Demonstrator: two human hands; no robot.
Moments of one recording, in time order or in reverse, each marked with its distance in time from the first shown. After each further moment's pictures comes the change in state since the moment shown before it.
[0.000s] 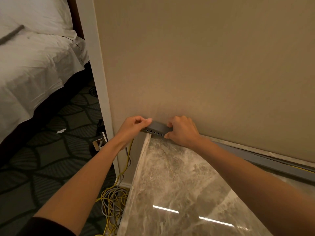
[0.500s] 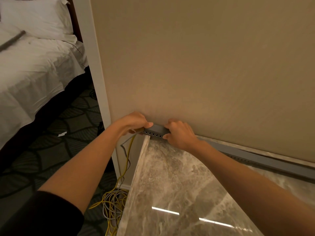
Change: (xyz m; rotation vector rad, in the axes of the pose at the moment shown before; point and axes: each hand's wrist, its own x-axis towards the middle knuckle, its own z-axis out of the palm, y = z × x) left_hand 0.016 0.050 -0.004 0.448 -0.206 -0.331; right_hand -0.002 0.004 0.006 -0.016 -0.047 -0.088
